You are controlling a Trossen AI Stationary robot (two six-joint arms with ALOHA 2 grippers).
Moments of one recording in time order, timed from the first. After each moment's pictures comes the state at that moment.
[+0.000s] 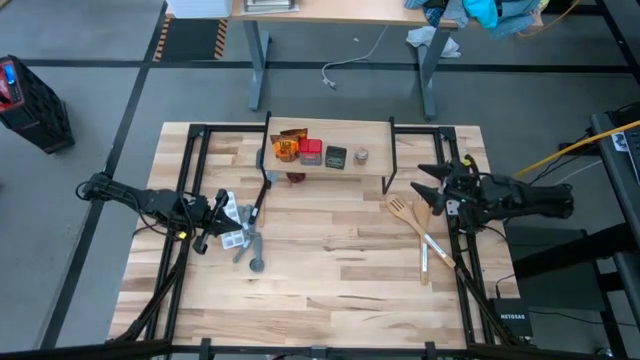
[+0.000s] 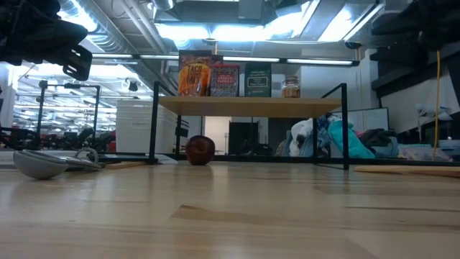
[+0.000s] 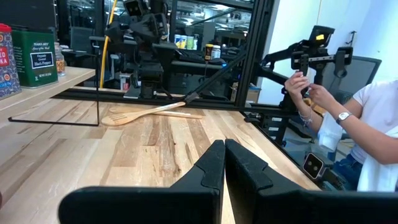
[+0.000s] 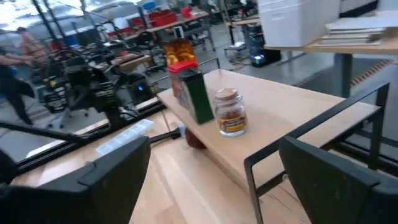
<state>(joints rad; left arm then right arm) -0.33 0.00 0.01 0.03 -0.13 -0.12 0.15 0.08 0.37 -0.40 0.57 0.35</state>
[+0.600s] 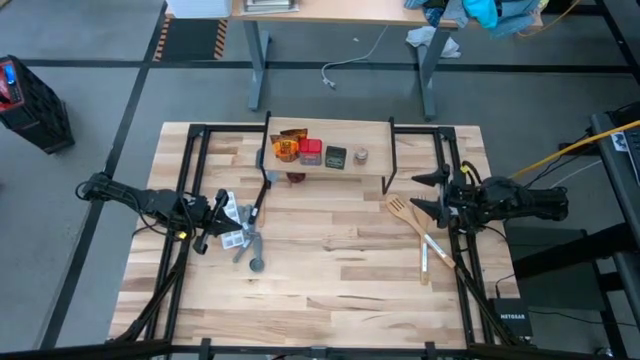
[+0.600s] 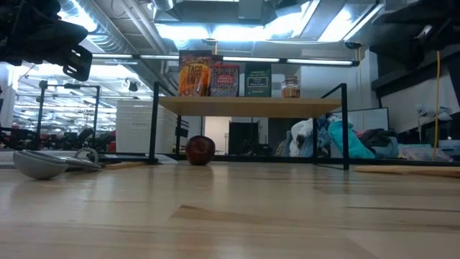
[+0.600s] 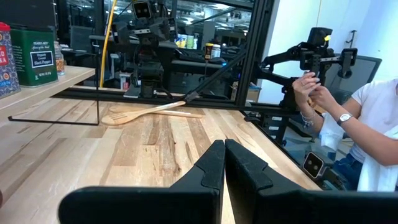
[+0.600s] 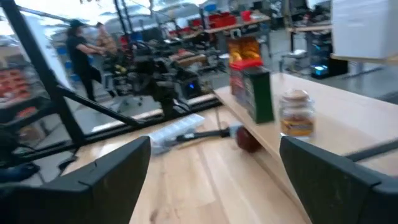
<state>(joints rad) -0.33 0.01 0.01 0.03 -0.13 -0.12 0.15 0.00 0.30 -0.31 0.32 0.24</state>
